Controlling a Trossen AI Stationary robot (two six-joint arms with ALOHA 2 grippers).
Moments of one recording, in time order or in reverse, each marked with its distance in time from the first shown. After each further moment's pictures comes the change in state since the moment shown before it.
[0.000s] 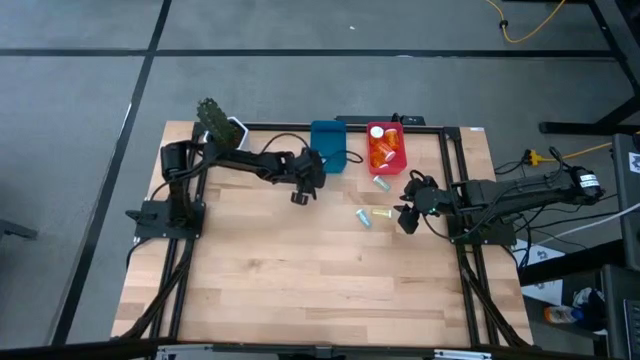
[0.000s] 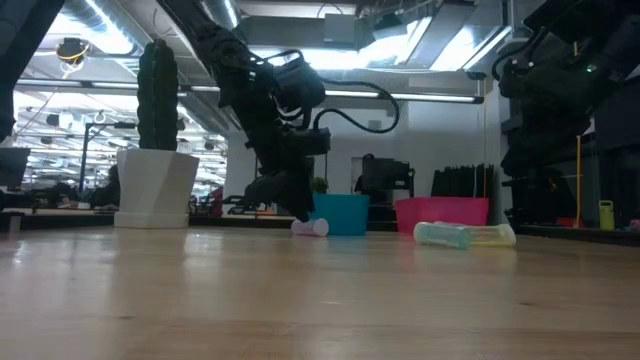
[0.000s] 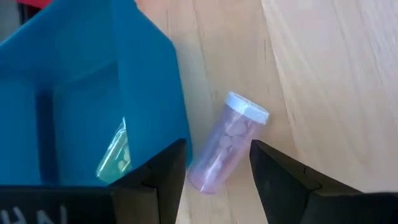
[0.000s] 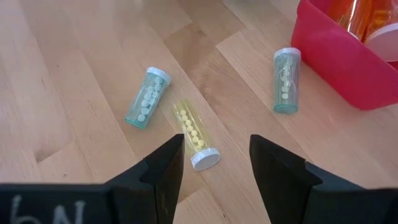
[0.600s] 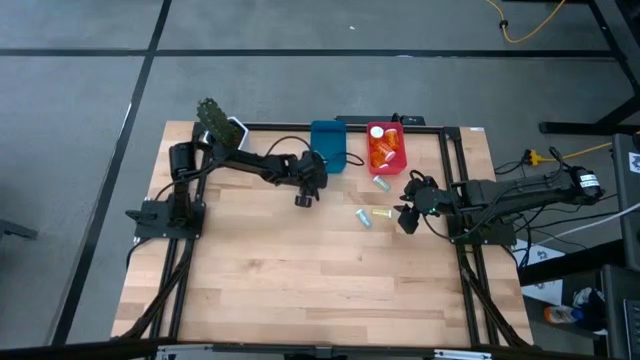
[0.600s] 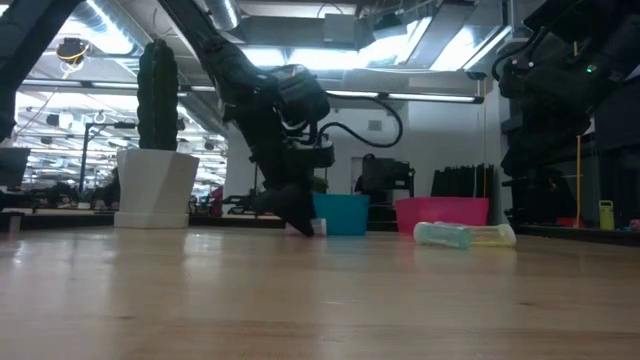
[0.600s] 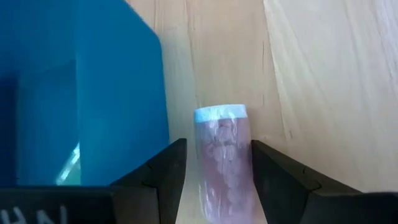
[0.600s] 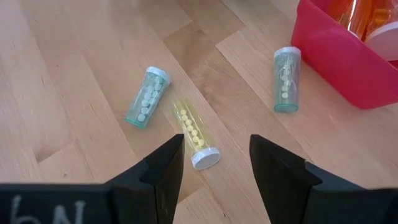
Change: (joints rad) left arm -0.008 0.075 0.003 0.037 0.036 -0.100; right arm 0.000 0.001 0.000 -0.001 -0.001 0.004
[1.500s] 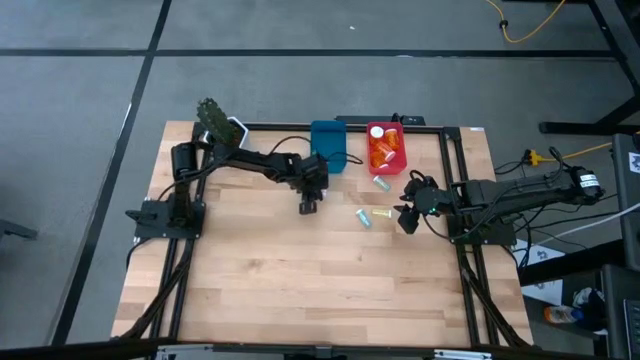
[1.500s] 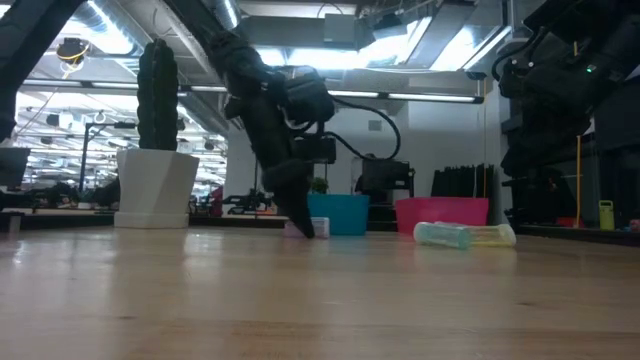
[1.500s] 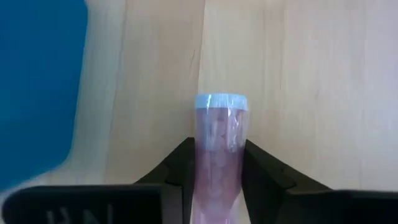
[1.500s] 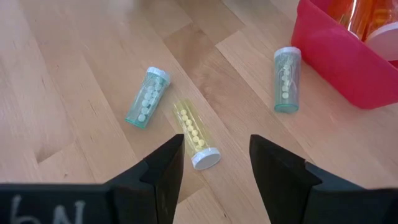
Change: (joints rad) left arm -0.005 0.008 0.076 -0.160 0.227 -0.346; right arm 0.000 0.000 0.000 0.000 0.000 0.001
